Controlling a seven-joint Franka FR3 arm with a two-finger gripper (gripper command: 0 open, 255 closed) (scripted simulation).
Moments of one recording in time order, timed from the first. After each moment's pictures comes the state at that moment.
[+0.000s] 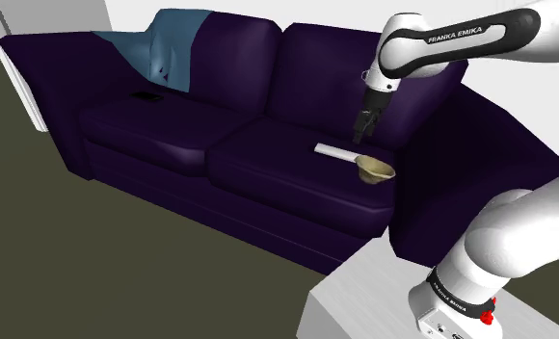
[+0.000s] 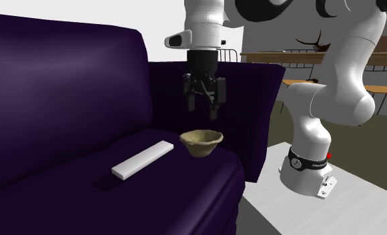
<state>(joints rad) -0.03 -0.45 -0.16 -2.38 -0.05 1.96 -0.31</state>
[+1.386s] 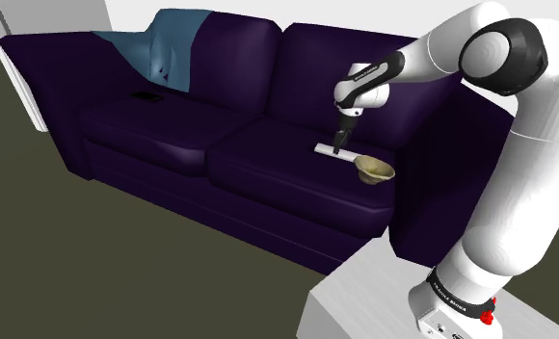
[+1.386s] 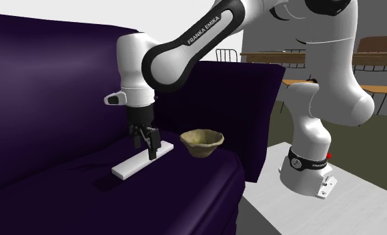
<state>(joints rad) -0.07 0.21 -0.28 -2.04 0.09 2.24 -0.71</state>
